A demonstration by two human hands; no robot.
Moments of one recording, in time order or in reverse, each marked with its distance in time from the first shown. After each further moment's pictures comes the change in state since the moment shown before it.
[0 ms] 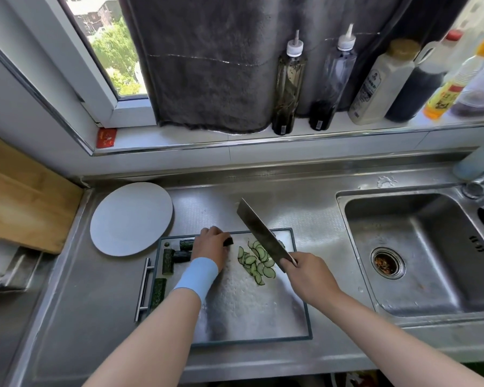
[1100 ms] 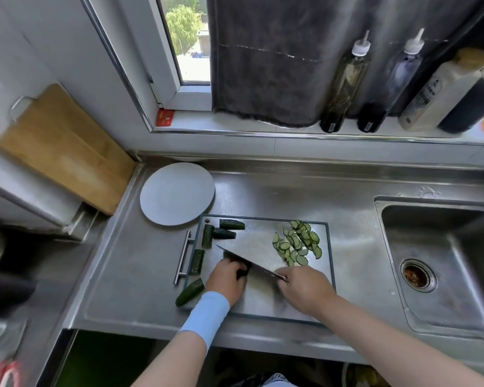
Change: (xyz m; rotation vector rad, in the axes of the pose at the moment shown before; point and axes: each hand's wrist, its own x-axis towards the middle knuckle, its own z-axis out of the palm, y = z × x) left_hand -0.129 -0.036 0.034 -0.409 0.078 -0.160; right_hand -0.031 -0.024 0.069 -0.519 -0.253 -0.299
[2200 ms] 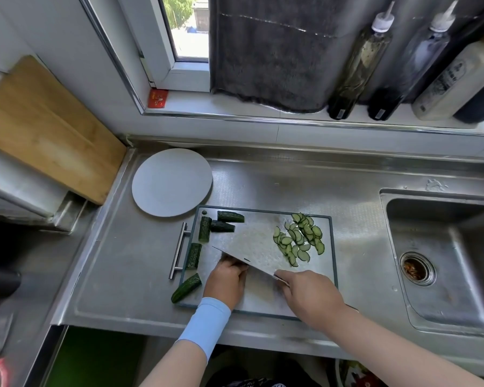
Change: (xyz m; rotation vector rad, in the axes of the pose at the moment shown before) left_hand -0.003 -0.007 0.017 0.040 0.179 0.222; right_hand -0.009 0.002 0.008 -0.162 0.042 -0.087
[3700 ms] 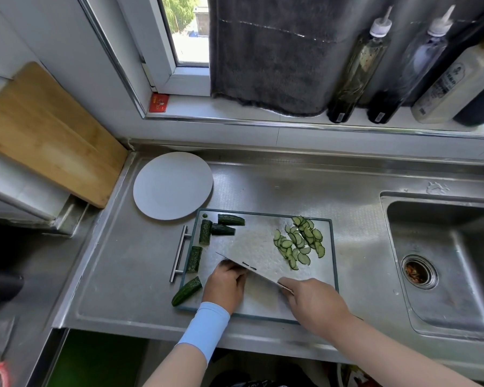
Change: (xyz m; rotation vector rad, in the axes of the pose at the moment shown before) left_hand -0.004 -0.002 0.000 -0.047 0.022 -0.050; right_hand -0.005 0.010 0.010 0.057 -0.007 0.011
